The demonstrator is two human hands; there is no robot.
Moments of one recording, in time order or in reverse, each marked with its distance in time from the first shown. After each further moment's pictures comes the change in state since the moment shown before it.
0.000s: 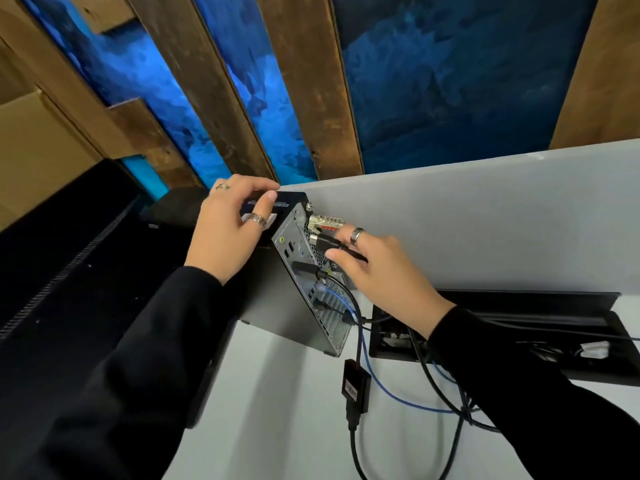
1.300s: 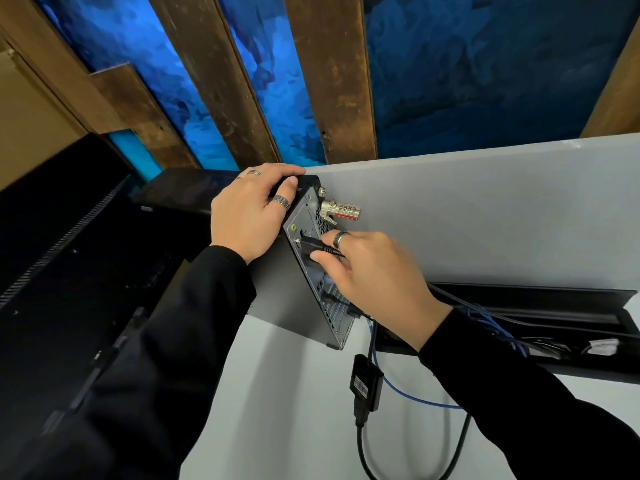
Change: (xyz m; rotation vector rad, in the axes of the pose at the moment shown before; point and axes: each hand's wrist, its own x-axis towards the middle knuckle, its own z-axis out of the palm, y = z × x) left_hand 0.015 -0.023 0.029 0.113 -0.087 -0.014; right_hand 0.007 -0.015 0.029 -0.383 0.080 -0.120
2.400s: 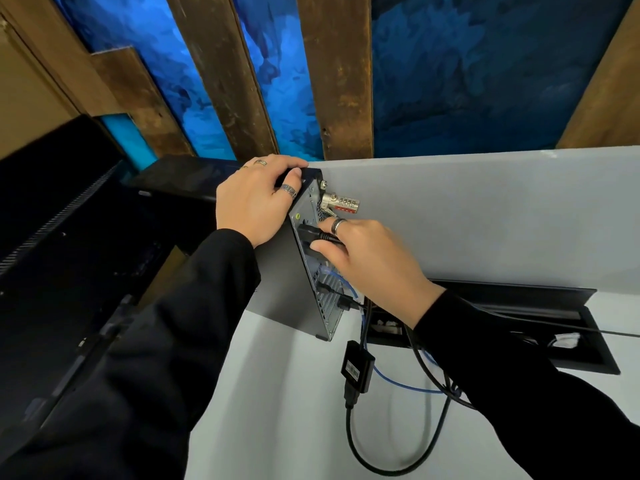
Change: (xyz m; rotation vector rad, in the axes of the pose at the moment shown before) left_hand 0.000 0.000 0.000 0.012 0.022 0.012; right_hand 0.004 -0.006 -0.006 -0.045 -0.047 -0.019
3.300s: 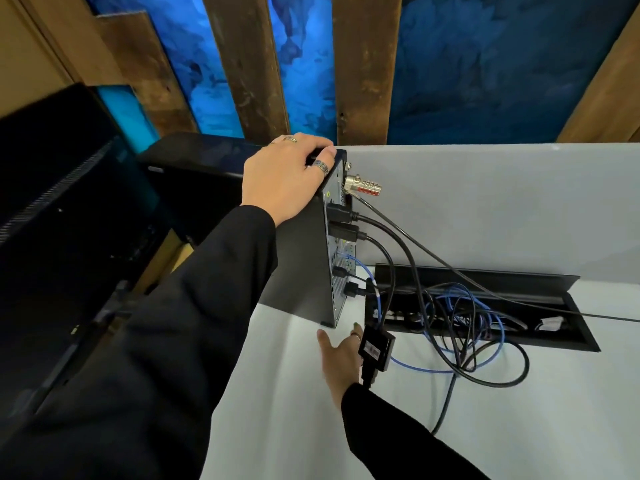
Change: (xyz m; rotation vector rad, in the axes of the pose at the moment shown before) left_hand 0.001 -0.007 -0.004 -0.040 -0.050 0.042; right_hand -0.099 -0.018 0.188 0.743 0.040 1.253
